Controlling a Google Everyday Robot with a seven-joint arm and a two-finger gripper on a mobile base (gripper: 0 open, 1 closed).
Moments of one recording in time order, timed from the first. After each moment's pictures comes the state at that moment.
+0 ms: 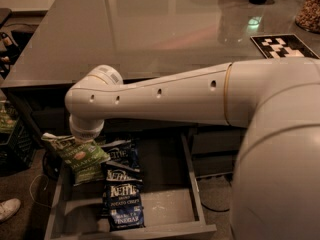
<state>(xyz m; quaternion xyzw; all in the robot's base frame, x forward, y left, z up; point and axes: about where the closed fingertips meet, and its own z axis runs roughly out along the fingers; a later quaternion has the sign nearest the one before) 0.546 0.235 0.692 -0.75 0.61 0.05 0.25</state>
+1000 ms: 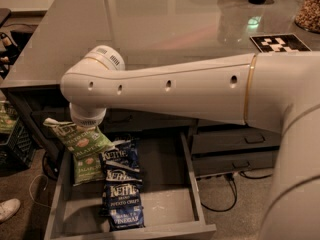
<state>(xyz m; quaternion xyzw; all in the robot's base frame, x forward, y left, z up) 0.554 0.214 0.746 -0.74 0.62 0.00 0.26</state>
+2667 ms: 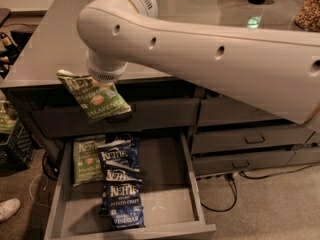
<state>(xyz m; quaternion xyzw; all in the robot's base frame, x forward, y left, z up) 0.601 0.150 0.870 -0.70 0.63 -0.06 0.32</state>
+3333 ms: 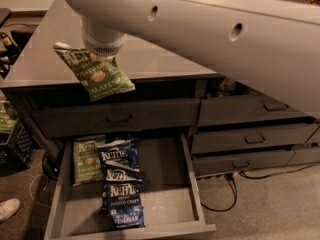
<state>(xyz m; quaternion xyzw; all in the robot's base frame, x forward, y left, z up) 0.608 0.130 0.944 -0.69 0.63 -0.12 0.34</state>
